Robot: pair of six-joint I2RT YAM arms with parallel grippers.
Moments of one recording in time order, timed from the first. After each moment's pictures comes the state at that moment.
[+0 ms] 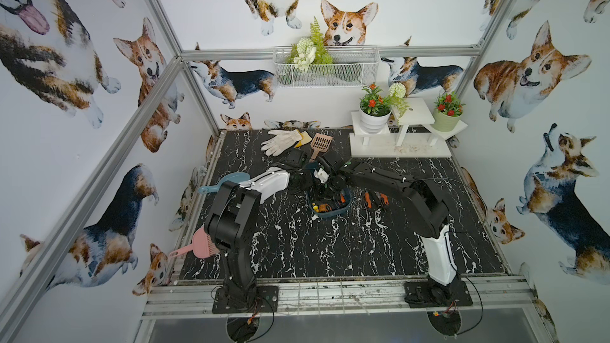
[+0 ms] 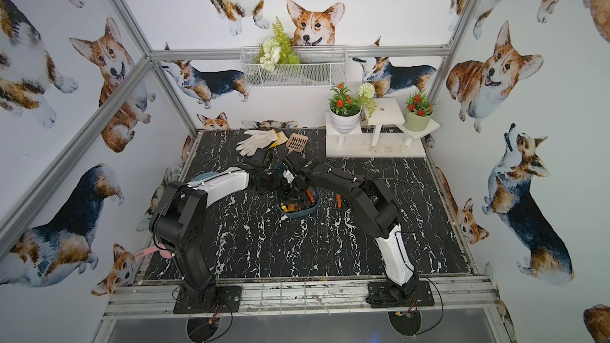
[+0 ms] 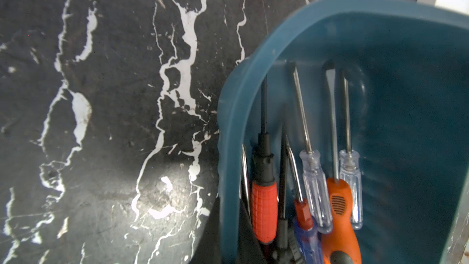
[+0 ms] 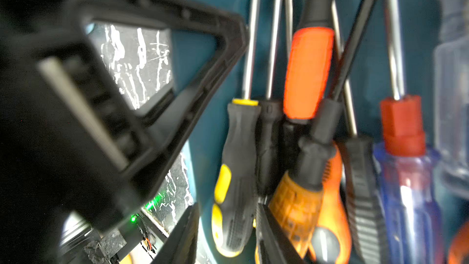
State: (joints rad) left arm -0.41 1.86 1.21 -0.46 0.12 -0.69; right arm 0.81 2.11 1.64 -0.69 -0.44 0.68
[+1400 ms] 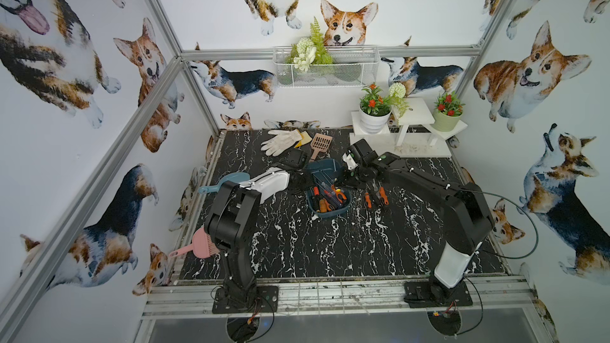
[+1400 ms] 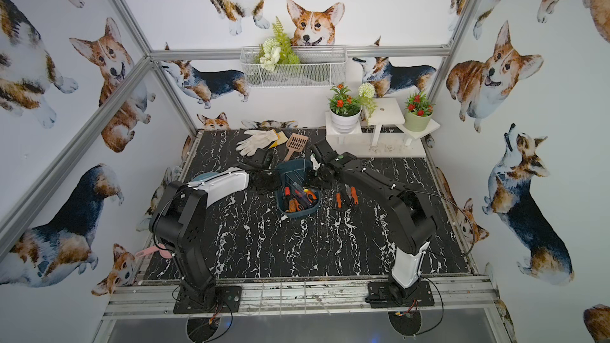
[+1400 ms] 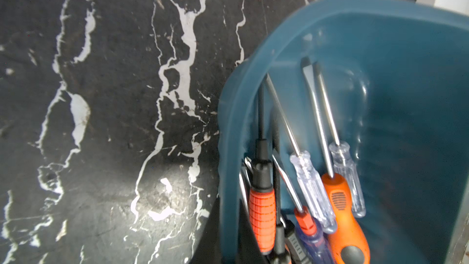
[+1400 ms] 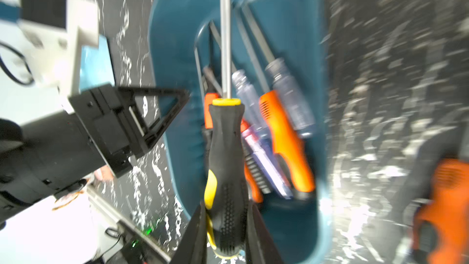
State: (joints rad) left arm -0.41 1.86 1.21 -0.45 0.12 -0.69; right arm 0.65 1.75 1.40 -0.66 -0.28 0.68
